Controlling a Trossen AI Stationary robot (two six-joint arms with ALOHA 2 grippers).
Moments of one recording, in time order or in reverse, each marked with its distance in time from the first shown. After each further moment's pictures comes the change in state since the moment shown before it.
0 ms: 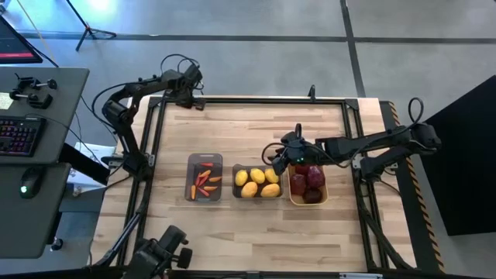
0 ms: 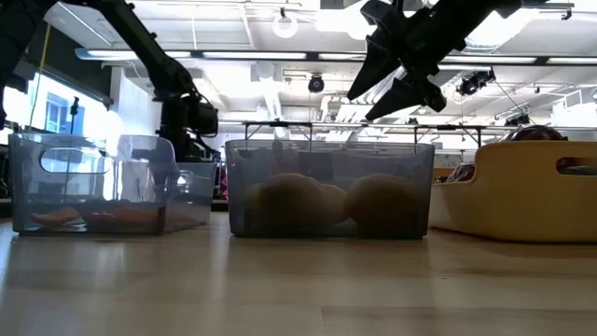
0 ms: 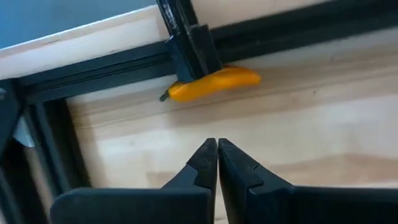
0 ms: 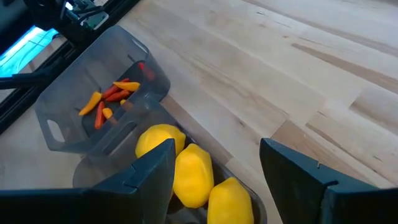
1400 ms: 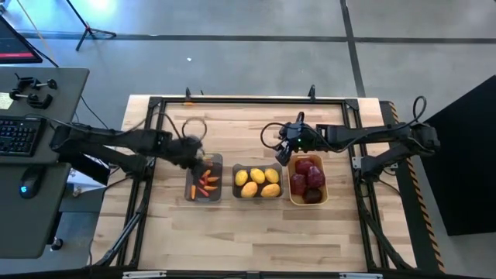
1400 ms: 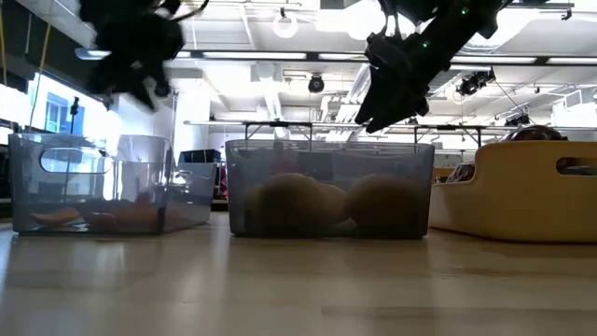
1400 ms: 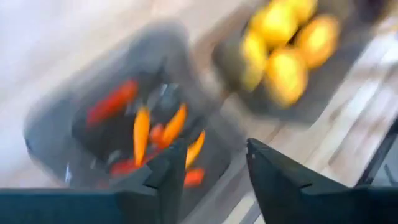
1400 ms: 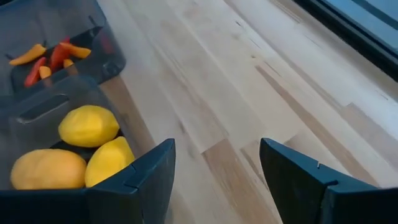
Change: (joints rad) left arm -1.066 -0.767 -0.381 0.061 0.186 -0.634; right arm -0.193 -0.001 0.000 -0.049 -0.125 -0.453
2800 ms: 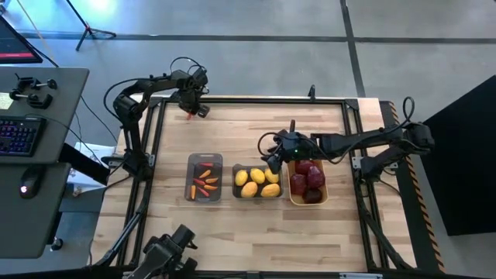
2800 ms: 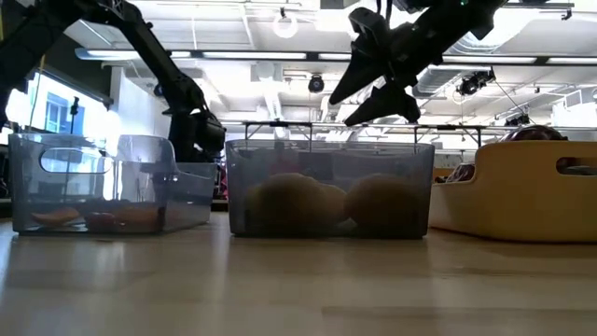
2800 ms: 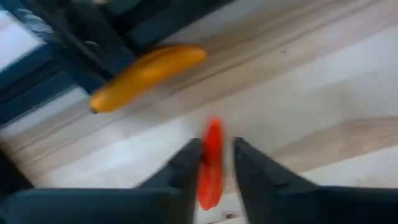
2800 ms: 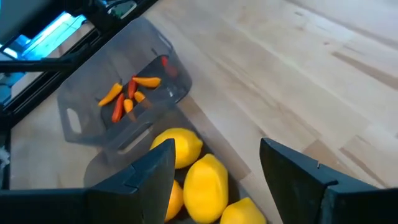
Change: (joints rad) left arm 1.045 0.912 0.454 -0.145 -0.094 0.846; right arm 0.104 0.067 0.000 0.184 -0.057 0.315
